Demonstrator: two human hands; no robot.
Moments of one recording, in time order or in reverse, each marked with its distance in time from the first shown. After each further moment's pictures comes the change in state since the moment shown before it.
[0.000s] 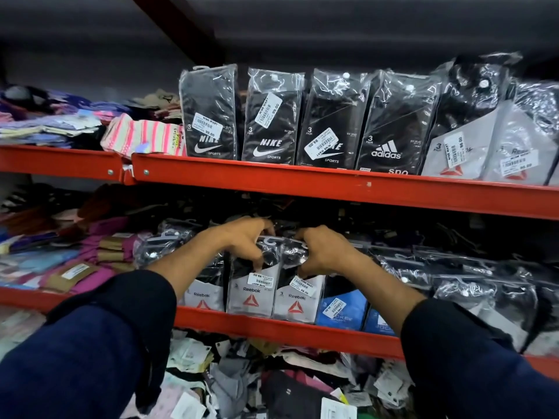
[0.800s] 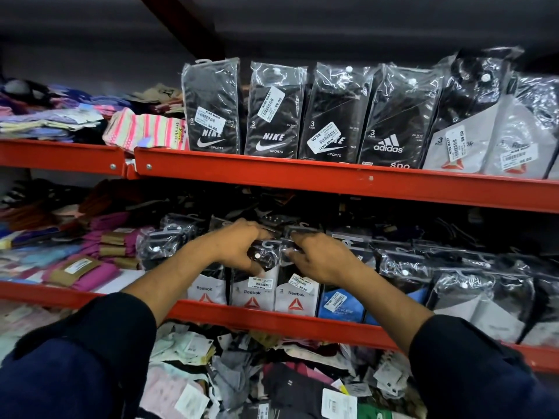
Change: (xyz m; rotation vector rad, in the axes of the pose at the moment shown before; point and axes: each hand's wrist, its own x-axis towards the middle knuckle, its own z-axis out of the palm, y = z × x) left_hand -0.016 -0.022 0.021 0.188 0.083 0.099; right_hand -0.020 -0.006 0.020 -0.051 0.115 -0.115
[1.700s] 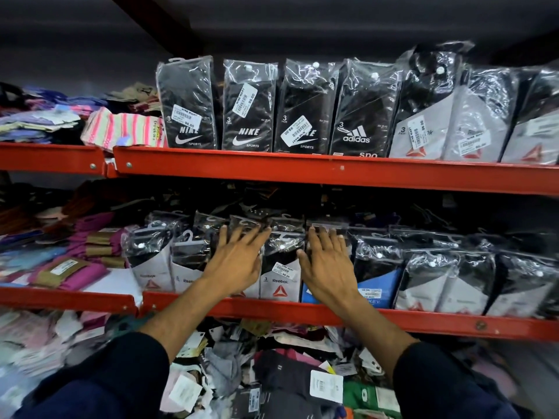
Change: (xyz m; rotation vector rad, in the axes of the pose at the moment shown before) left_hand -0.022 0.052 0.061 0.150 0.330 -0.056; right_hand -0.056 0.019 0.046 0.038 0.240 0.295
